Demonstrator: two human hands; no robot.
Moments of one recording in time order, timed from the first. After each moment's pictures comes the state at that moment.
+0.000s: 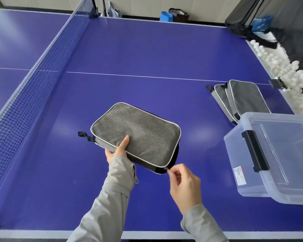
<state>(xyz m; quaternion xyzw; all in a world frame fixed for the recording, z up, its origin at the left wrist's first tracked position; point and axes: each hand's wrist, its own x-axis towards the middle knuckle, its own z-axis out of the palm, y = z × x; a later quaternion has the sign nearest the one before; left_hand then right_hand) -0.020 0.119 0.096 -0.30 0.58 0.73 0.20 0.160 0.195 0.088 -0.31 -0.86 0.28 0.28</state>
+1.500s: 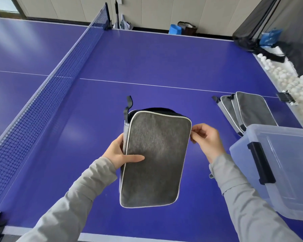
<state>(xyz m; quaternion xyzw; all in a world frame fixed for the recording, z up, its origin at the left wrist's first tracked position) -0.057 0.072 0.138 0.21 0.68 0.59 0.38 0.092 0.317 0.151 -0.33 -0.71 0.58 0.22</state>
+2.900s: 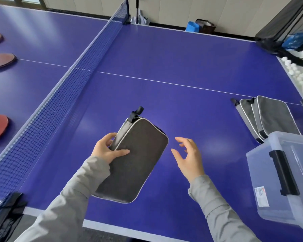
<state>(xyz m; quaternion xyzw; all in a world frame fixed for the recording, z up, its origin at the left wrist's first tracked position) -0.093 0.000 0.119 0.09 0.82 0.51 0.26 0.070 0.217 0.109 -0.27 -0.86 0.40 0.19</state>
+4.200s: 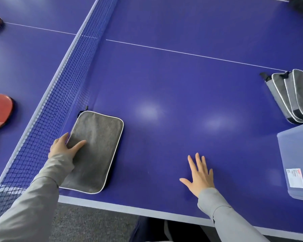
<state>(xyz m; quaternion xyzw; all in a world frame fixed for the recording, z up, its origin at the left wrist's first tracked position) -0.211 -0.200 -0.001 -0.06 0.94 0.27 0.19 0.096 0.132 -0.022 -0.33 -0.89 0.12 -0.29</state>
